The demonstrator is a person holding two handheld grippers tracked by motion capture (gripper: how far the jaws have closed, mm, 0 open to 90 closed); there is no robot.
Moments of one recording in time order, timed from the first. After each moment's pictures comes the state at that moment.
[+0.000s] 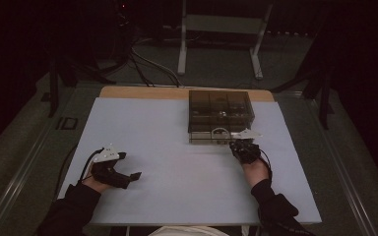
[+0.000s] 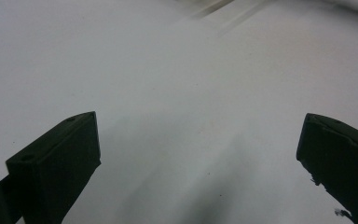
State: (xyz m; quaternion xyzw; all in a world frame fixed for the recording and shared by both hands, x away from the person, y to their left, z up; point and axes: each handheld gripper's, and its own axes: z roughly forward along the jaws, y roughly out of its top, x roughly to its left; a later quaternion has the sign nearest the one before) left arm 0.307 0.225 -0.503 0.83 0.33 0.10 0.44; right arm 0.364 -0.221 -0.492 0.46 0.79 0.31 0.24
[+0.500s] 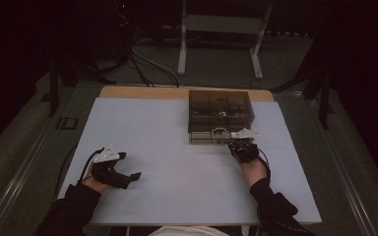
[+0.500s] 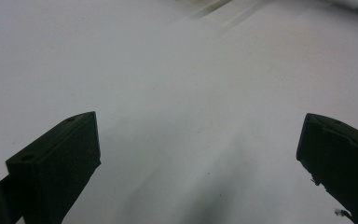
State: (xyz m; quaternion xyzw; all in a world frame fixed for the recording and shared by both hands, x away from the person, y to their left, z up) left arm 0.307 0.225 -0.503 0.83 0.33 0.11 0.44; right arm 0.367 -0.218 -0.495 0.46 0.80 0.31 0.24
